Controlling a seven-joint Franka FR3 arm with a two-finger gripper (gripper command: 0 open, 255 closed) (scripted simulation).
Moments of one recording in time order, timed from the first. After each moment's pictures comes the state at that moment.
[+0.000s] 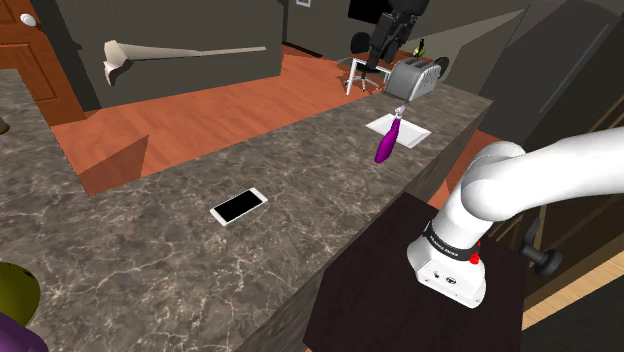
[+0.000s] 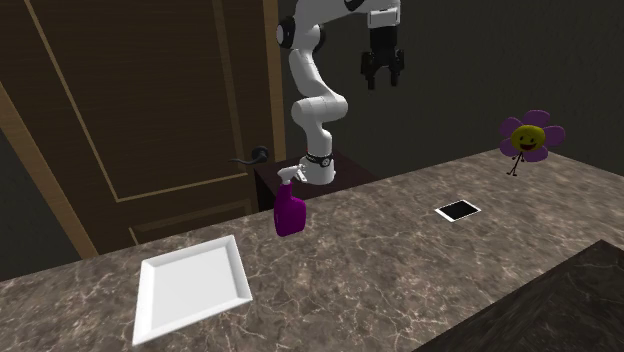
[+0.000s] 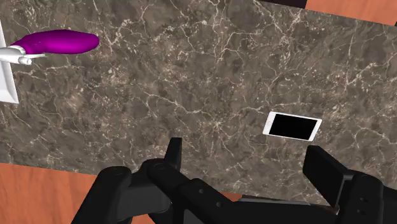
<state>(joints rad) -0.01 -0.82 0.05 -2.29 0.05 1.64 0.00</state>
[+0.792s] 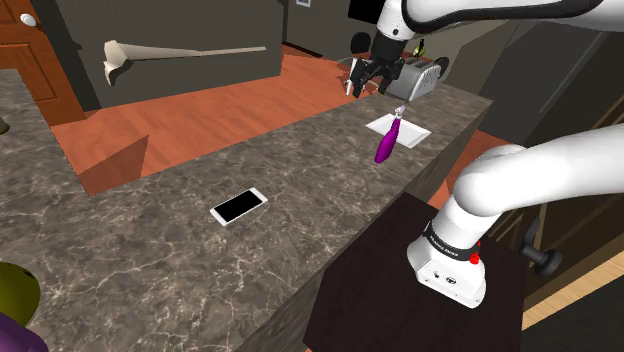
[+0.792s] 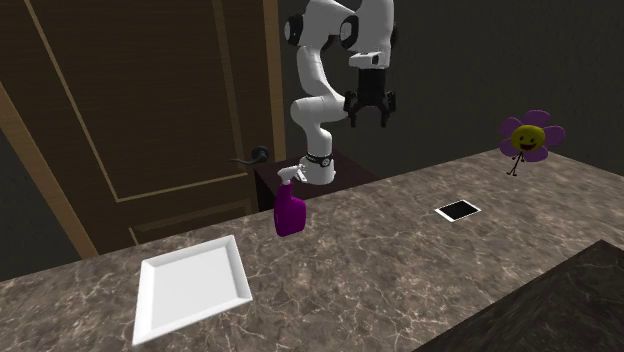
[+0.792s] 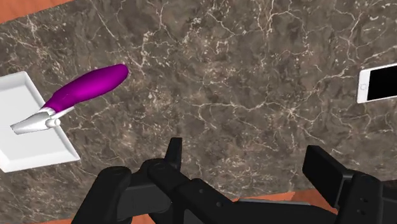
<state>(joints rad) -0.19 -0.76 0.09 -2.52 -0.03 1.95 0.26</state>
